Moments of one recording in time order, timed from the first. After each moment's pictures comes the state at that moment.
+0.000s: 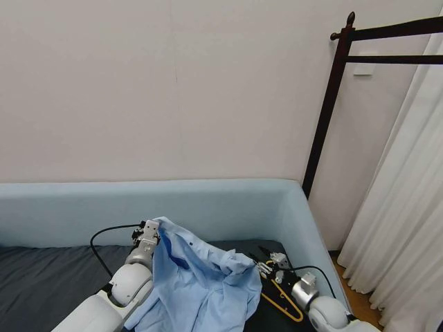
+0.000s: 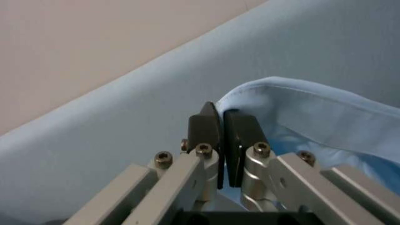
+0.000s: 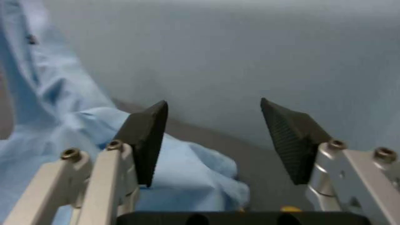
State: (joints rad) left arm 0.75 -0.93 0.06 -1.65 -0.38 0.41 -0.54; right arm -0.84 0.91 -0.12 1.35 0.65 0.22 -0.14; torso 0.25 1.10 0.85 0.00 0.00
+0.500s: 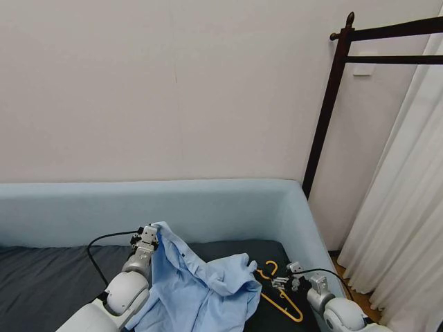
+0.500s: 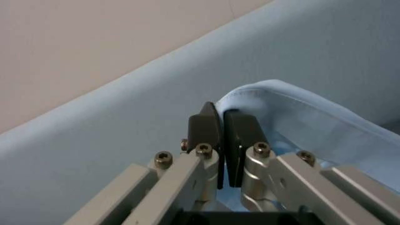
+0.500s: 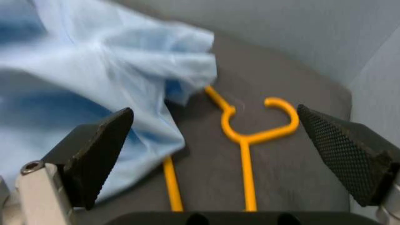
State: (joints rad) left arm 0.81 -0.90 0.04 -1.65 -0.36 0.29 -0.48; right arm -0.75 0.96 -0.13 1.12 0.51 -0.01 -0.26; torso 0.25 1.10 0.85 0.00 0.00
